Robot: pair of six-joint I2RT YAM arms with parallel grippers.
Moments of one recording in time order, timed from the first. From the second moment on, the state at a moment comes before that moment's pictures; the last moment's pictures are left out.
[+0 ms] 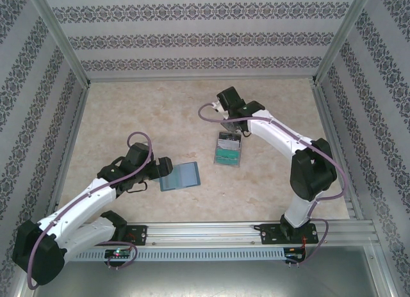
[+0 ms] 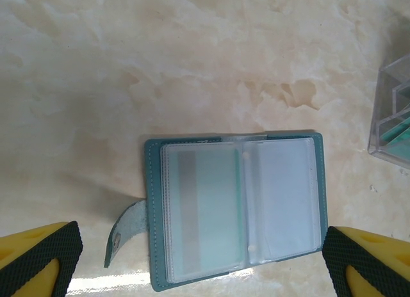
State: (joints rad) left arm -0.50 0.95 0.60 -0.58 -0.03 -0.73; right arm 0.53 1.75 1.45 -0.73 0.34 -0.28
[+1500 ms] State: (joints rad) left arm -0.50 1.22 0.62 -0.56 0.16 -0.79; right arm 0.85 1.85 1.20 -0.58 -0.24 0.61
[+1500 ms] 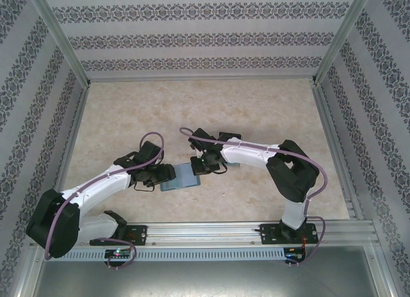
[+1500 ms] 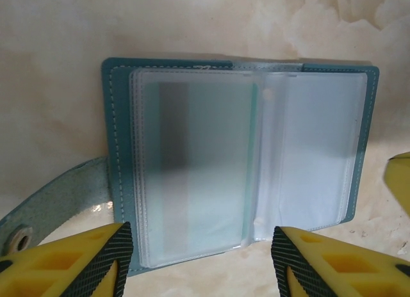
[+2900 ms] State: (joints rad) left arm -0.50 1.35 0.66 -0.49 0.28 -0.76; right arm 0.85 1.89 1.17 -0.55 -0.24 0.63
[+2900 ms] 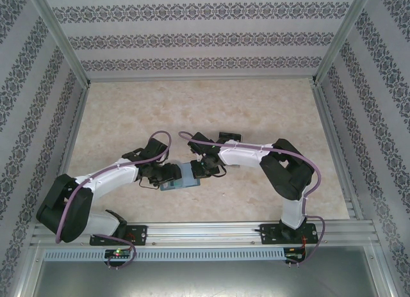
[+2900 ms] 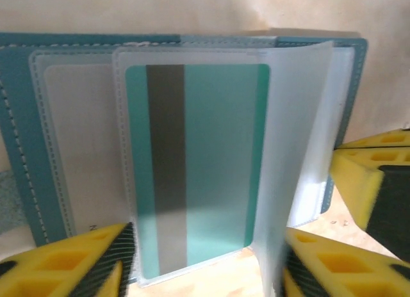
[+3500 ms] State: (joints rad) left arm -0.50 1.35 0.71 -0.49 0.29 -0.74; right arm 0.85 1.89 1.17 -0.55 -0.24 0.63
